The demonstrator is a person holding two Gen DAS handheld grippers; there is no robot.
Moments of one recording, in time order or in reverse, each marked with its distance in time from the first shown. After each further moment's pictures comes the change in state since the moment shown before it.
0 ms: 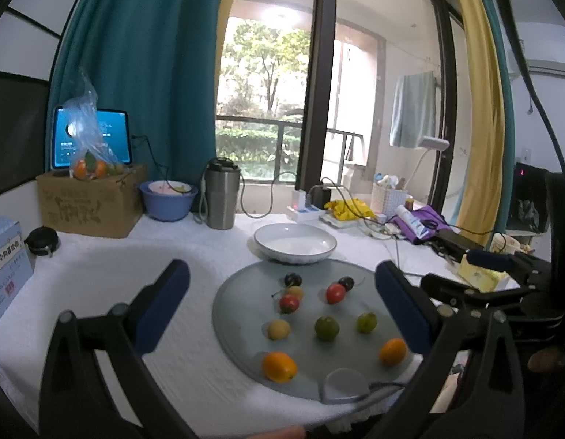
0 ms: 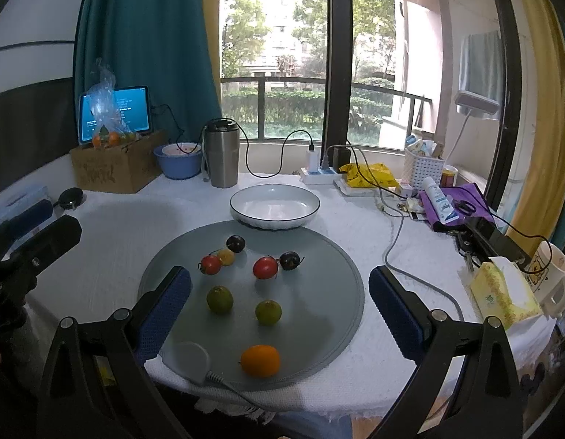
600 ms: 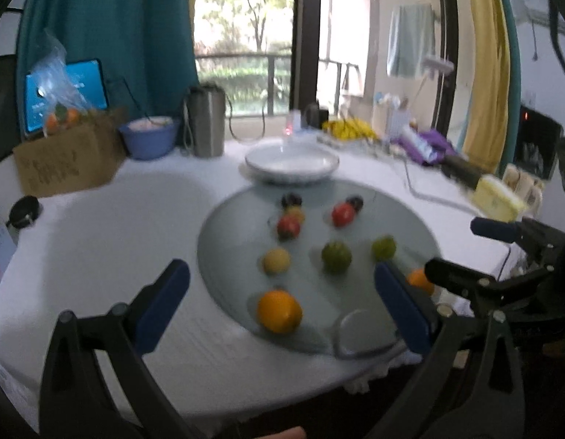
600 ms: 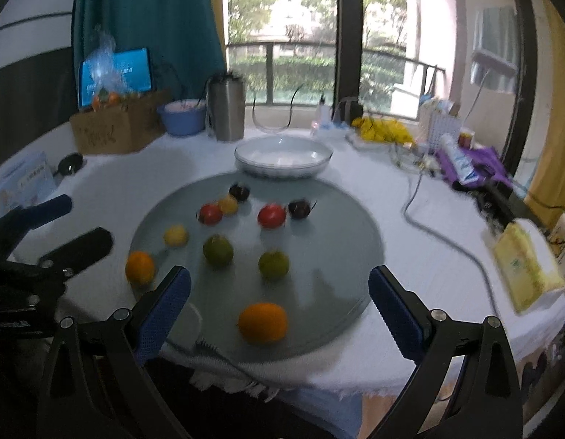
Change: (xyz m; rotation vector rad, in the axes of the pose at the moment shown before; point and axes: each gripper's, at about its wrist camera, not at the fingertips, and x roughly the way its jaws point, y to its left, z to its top) left arm 0.060 -0.004 -0.041 0.079 0.295 0.005; right arm 0.043 0.001 -0.040 -0.015 0.171 0.061
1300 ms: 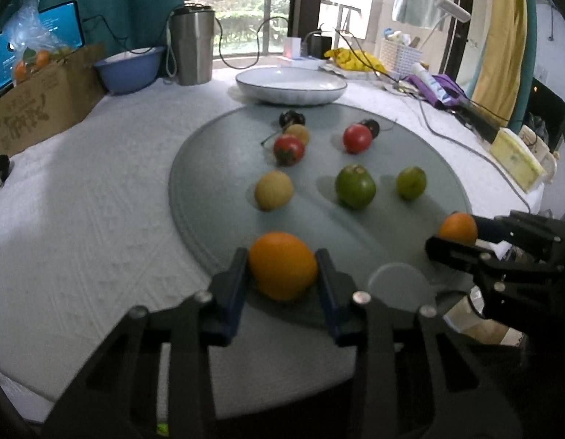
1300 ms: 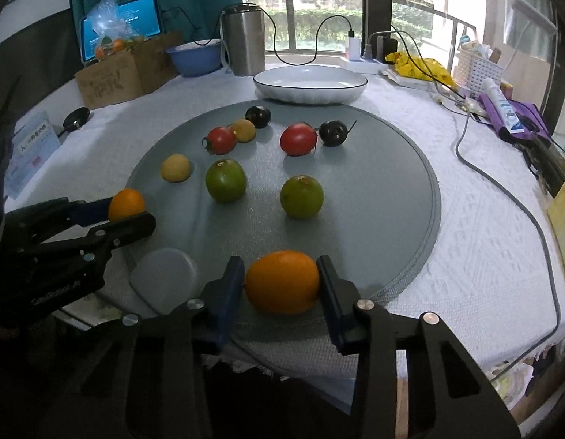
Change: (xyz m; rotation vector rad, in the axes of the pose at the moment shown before) left arm 0.058 0.002 -0.026 -0.017 0.243 -0.030; right arm 0.048 -0.001 -0.021 0.001 0.181 0.098
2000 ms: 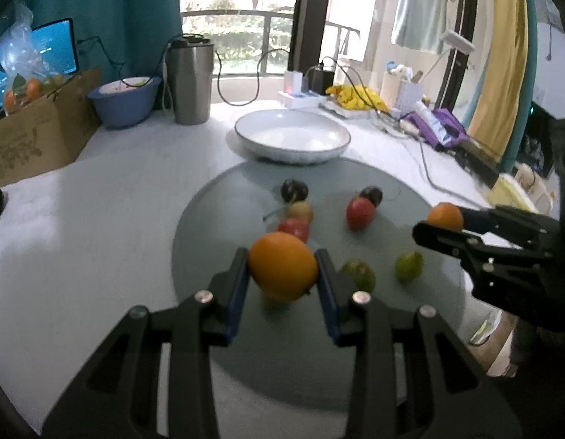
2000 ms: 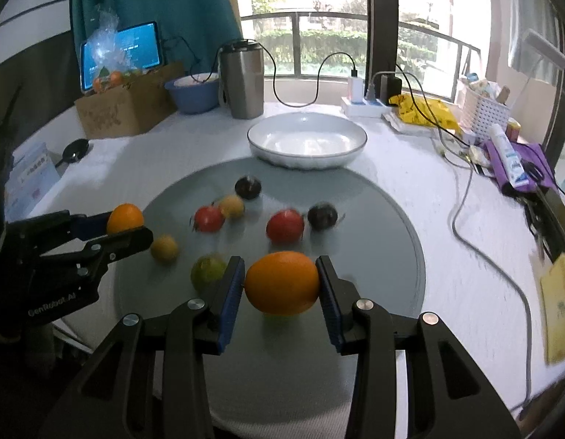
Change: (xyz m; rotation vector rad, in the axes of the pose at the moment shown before) left arm 0.001 0.012 0.066 -0.030 -0.079 -0.042; right arm 0.003 -0.017 0.073 -0.032 -0.097 0.013
